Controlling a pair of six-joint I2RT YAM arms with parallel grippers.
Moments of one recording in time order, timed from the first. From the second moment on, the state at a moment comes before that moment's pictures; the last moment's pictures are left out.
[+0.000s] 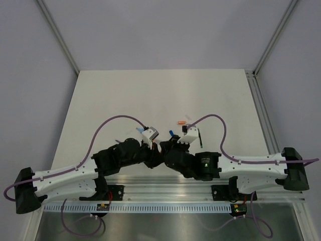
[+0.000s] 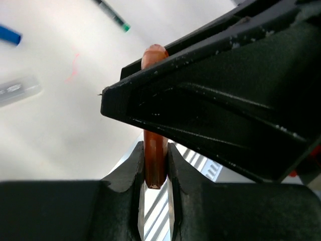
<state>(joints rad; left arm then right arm) -1.13 0.86 0.57 -0.08 0.03 -0.57 1.45 1.22 0.92 -0.38 0.92 1.20</state>
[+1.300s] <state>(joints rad) -1.11 0.28 0.67 -0.43 -0.03 -0.51 0.19 1.49 1.00 -0.33 0.13 0.48</state>
